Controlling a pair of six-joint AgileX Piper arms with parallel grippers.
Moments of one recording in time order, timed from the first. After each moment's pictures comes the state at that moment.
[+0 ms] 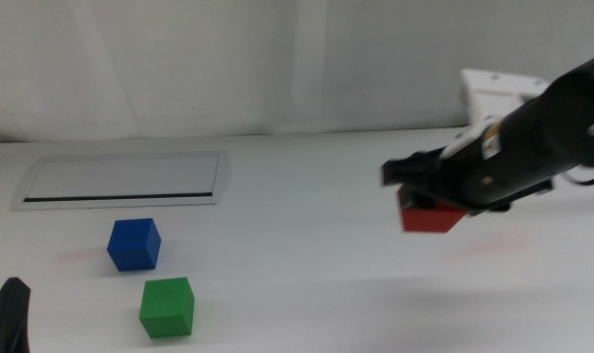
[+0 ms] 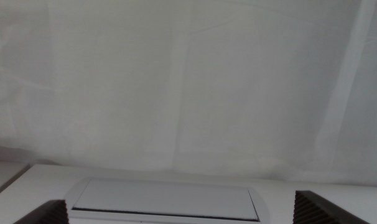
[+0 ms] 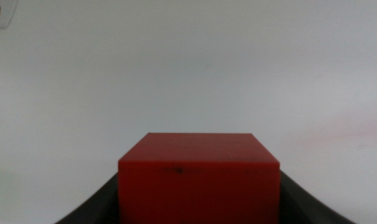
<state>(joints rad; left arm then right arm) 0.05 0.10 0.00 0.33 0.00 -0.45 0.62 1.54 -1.14 -0.06 0.74 0.52</state>
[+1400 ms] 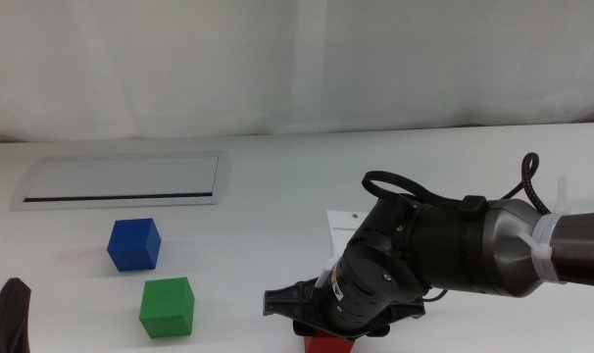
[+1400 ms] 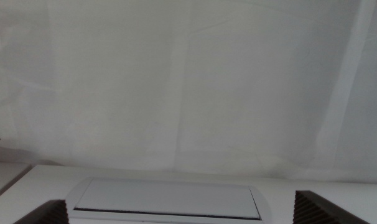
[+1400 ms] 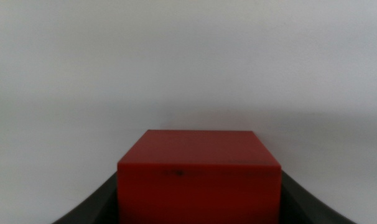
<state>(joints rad) 0.05 0.10 0.00 0.34 0.00 -0.44 0.98 1.88 -1.15 -0.08 0.64 0.91</state>
